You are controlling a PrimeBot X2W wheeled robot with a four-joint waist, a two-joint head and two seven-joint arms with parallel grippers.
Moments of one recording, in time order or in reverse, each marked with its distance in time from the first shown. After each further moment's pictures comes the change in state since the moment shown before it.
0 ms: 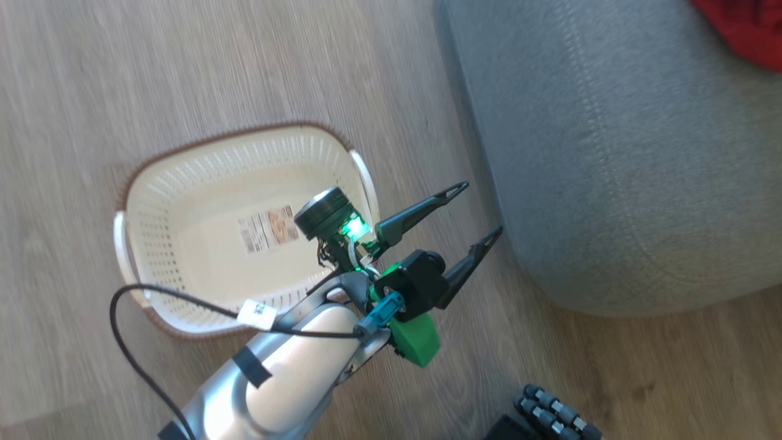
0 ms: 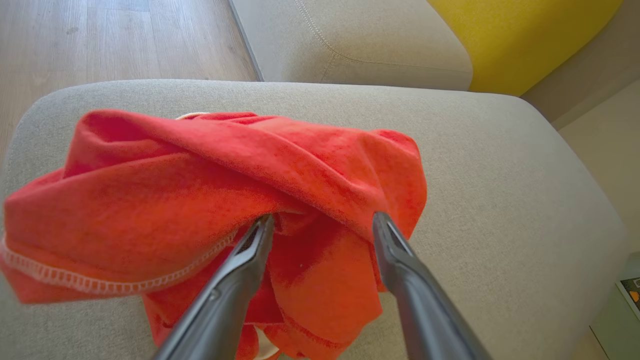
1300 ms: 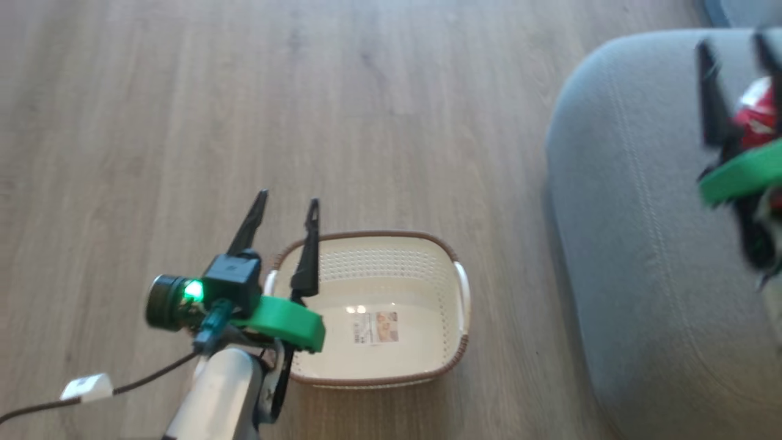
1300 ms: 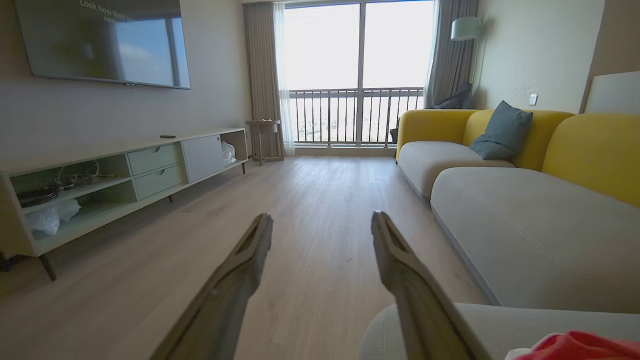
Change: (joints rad) left arm 0.350 -0.051 0.488 -0.118 -0.110 0.190 0.000; right arm 0.675 0.084 -0.032 -0.797 0.226 0.000 -0.311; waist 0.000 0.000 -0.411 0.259
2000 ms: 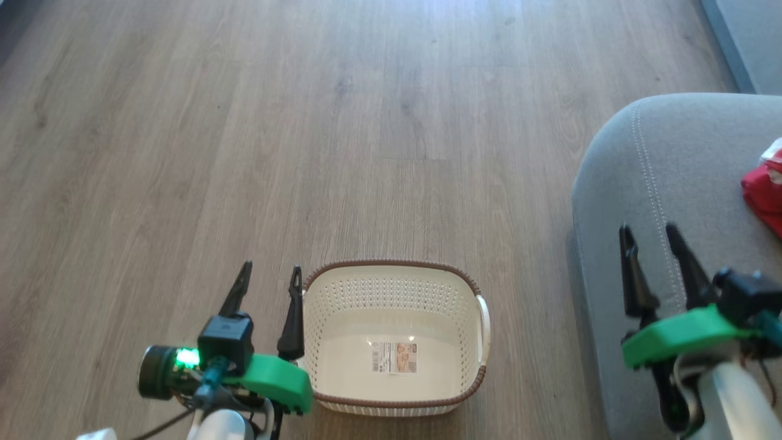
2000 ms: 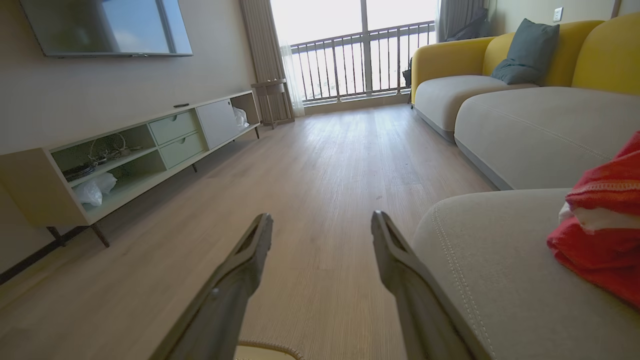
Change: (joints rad) left arm 0.180 -0.002 0.074 0.012 0.042 0.015 0.000; right arm 0.510 0.320 -0.211 -0.171 -0.233 0.000 0.000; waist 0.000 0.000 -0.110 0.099
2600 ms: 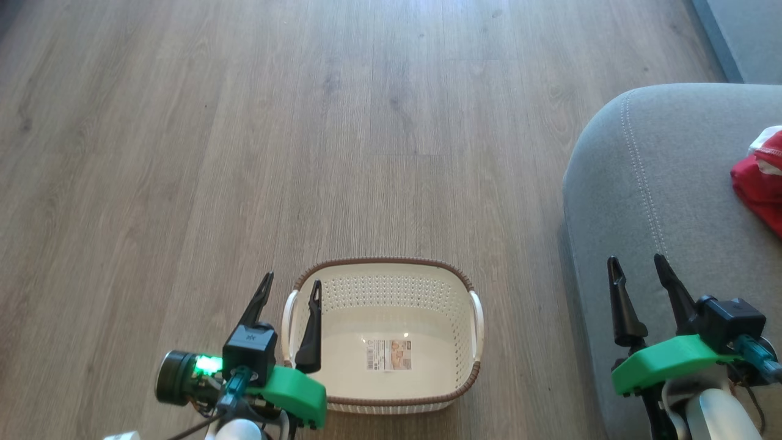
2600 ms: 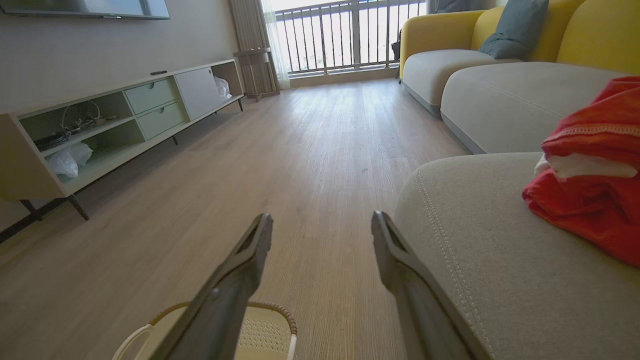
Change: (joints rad) left arm 0.012 0.000 -0.054 0.012 0.030 0.004 0.000; right arm 0.067 0.045 -0.024 0.004 -0.090 0.000 0.000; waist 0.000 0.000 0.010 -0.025
